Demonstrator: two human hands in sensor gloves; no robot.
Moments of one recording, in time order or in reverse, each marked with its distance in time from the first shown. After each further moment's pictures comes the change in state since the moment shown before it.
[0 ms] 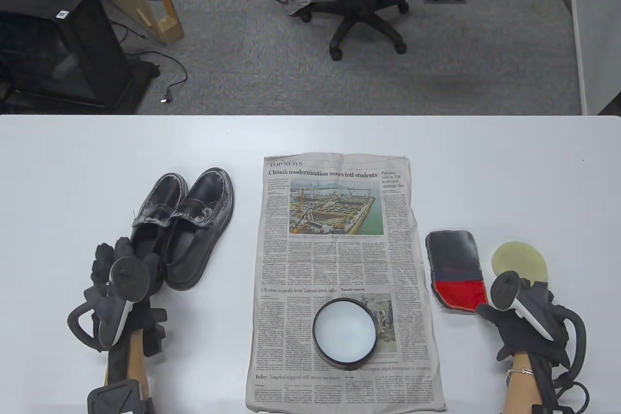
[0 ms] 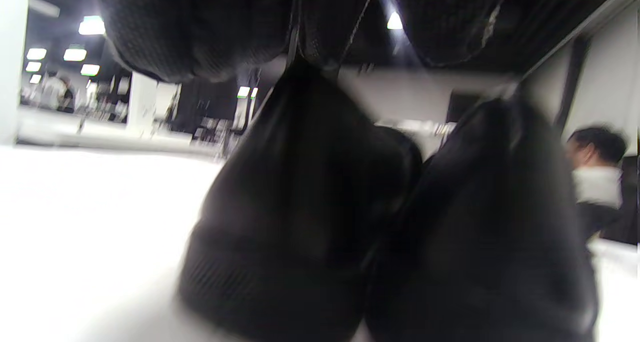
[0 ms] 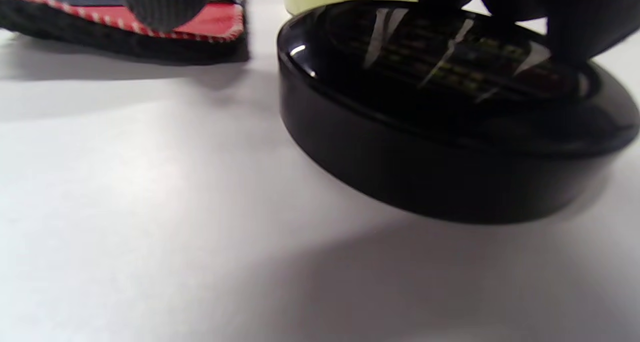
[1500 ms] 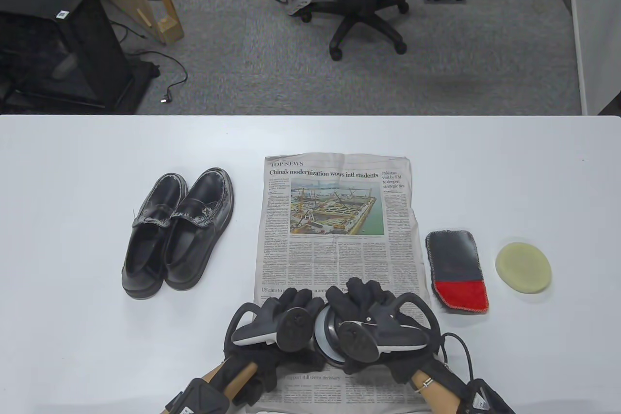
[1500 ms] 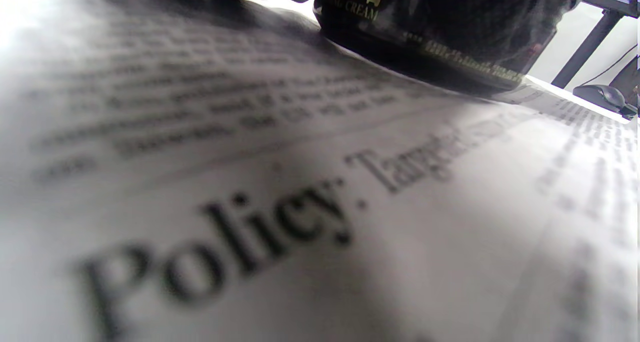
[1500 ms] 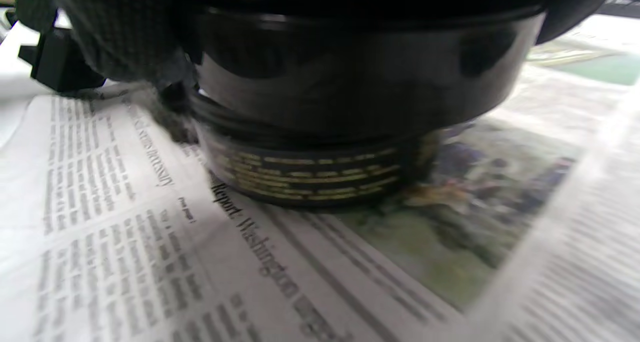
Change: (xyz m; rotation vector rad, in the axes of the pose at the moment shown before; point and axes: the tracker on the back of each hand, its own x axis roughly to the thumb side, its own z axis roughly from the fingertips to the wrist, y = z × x) left_hand 0.179 -0.089 0.140 -0.810 -1.072 -0.007; right_hand 0.223 -0.018 0.147 -0.209 -1.115 0.292
